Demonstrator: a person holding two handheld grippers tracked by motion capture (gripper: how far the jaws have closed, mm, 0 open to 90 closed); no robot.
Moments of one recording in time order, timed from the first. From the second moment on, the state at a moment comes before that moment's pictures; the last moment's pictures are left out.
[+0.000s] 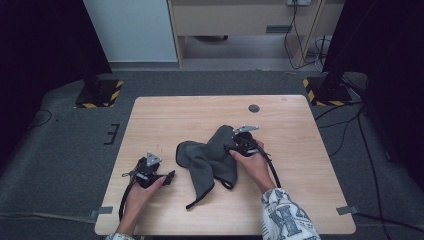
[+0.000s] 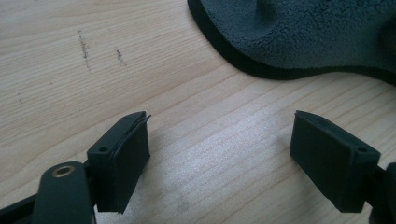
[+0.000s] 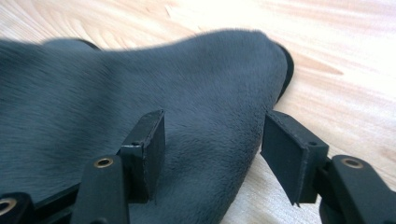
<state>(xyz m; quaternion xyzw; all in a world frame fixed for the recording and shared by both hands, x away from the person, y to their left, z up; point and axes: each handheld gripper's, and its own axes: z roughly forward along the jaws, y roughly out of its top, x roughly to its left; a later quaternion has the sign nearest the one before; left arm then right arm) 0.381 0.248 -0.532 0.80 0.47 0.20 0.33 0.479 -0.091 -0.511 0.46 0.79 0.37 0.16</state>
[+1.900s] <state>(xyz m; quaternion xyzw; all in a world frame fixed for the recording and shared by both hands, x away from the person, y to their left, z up) 0.387 0.252 -0.523 0.78 0.47 0.22 0.34 0.411 -0.183 -0.501 0.46 0.78 0.40 0.14</state>
